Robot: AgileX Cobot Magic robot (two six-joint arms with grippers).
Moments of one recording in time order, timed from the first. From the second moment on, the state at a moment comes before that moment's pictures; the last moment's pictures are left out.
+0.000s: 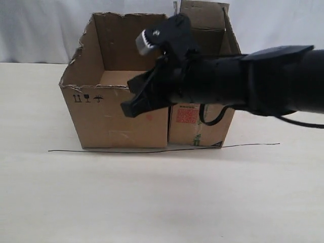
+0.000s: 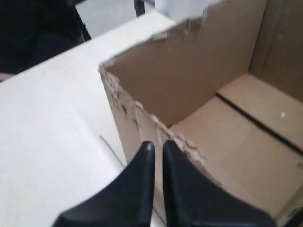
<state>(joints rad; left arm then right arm) 0.11 0.00 0.00 0.10 0.09 -0.13 0.78 1.58 -1.02 1.64 0.22 -1.72</state>
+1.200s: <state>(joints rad) 0.11 0.00 0.00 0.10 0.09 -0.13 -0.06 2.16 -1.35 1.74 0.90 -1.56</state>
